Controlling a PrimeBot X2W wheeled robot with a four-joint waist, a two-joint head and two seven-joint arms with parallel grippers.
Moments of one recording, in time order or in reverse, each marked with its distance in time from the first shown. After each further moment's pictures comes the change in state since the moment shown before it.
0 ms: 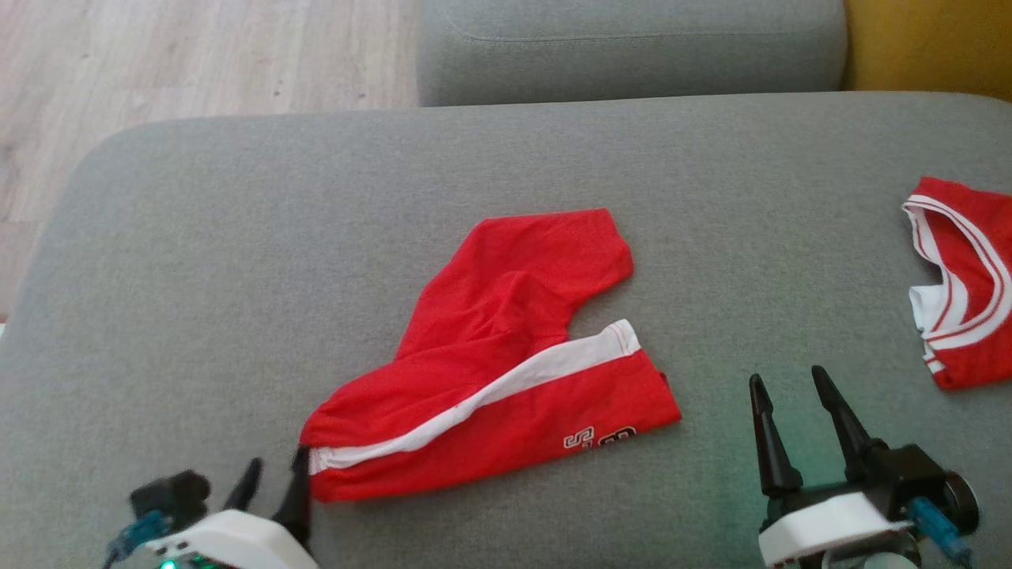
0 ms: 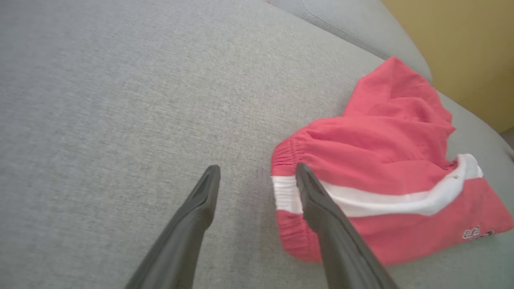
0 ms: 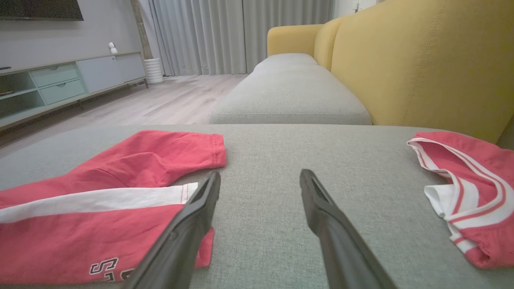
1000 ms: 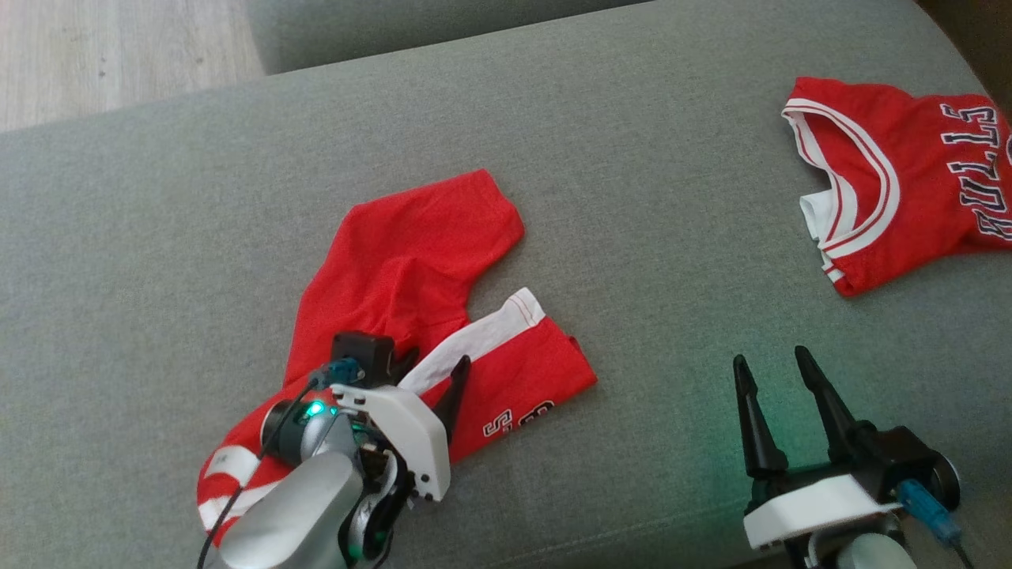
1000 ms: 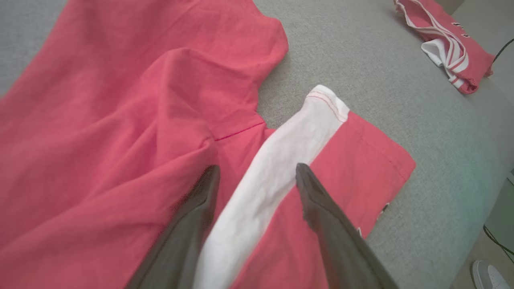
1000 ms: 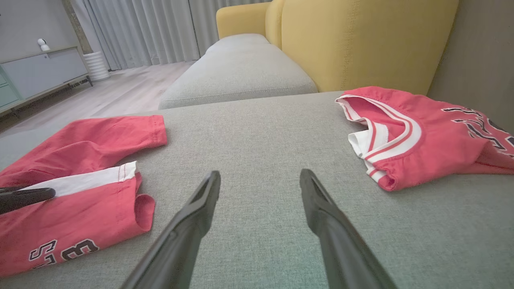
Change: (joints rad) left arm -0.382 -0.152 -0.262 0.140 0.225 -0.014 0.228; right arm -0.036 0.000 0.037 0.000 0.035 0.000 0.000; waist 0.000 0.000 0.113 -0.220
